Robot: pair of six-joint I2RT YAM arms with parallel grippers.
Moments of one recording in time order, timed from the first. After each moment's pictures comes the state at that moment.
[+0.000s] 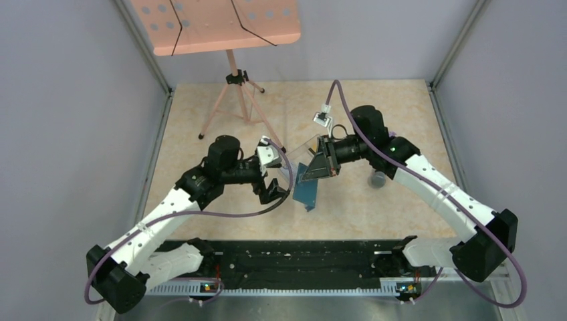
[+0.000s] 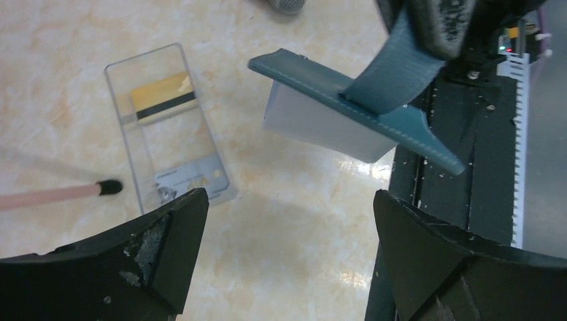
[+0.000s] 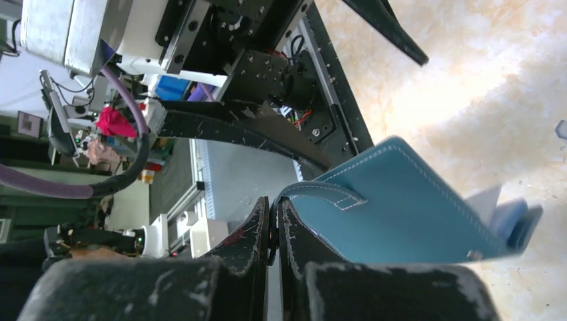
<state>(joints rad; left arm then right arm) -0.61 1.01 0.93 -0.42 0.58 0.29 0.62 1.24 1.17 -0.46 -0.93 0.46</state>
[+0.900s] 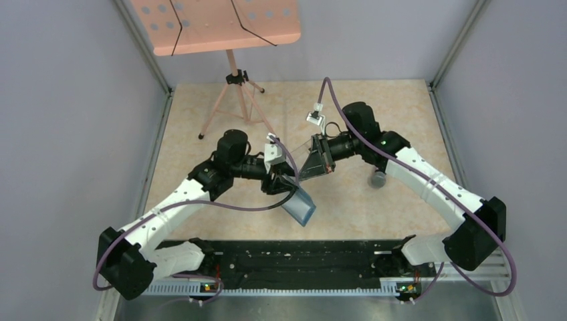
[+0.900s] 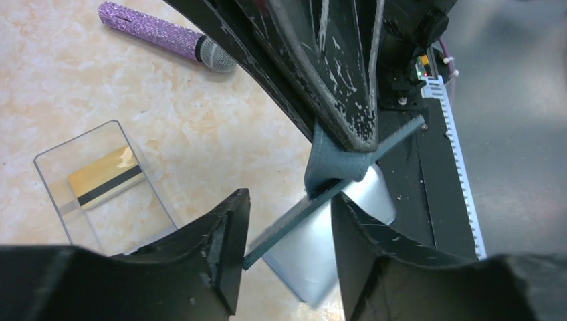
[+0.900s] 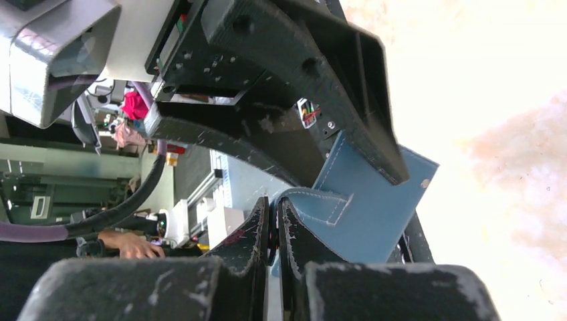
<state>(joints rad) -0.61 1.12 0.88 -0.15 0.91 0.26 0.62 1.34 1.21 -0.46 -1.02 0.47</state>
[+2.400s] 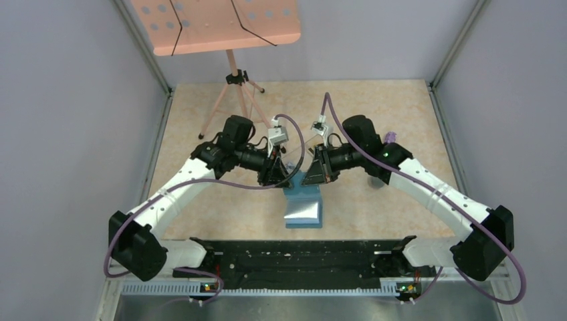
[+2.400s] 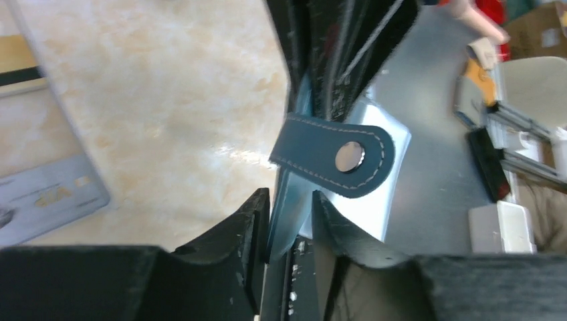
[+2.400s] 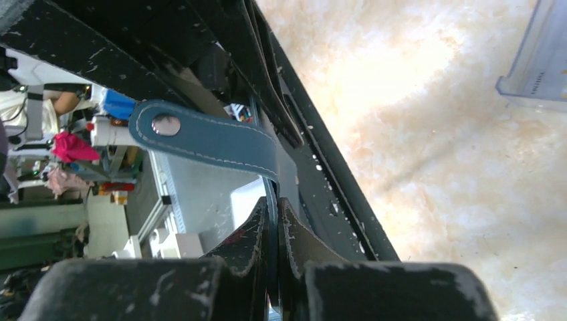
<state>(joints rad) -0.53 1.28 1.10 -0.56 1.06 0.14 0.67 1.25 1.10 -0.48 -0.77 0.45</state>
